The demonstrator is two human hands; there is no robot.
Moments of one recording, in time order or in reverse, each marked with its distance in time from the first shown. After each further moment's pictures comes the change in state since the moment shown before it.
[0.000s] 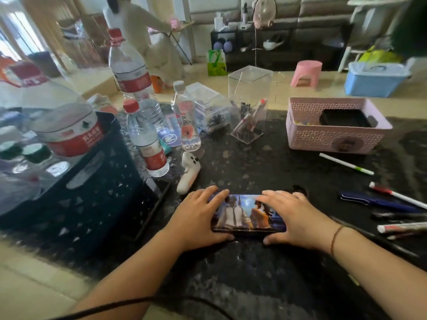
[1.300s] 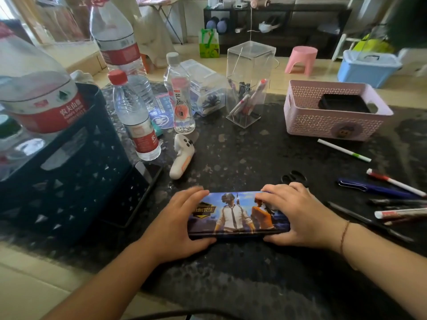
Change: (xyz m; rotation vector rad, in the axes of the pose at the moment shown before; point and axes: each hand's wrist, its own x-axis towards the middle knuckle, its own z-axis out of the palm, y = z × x) left_hand -0.048 -0.014 0.019 -0.365 0.164 0.016; right_hand -0.017 0.000 0.012 -0.025 0.060 -0.138
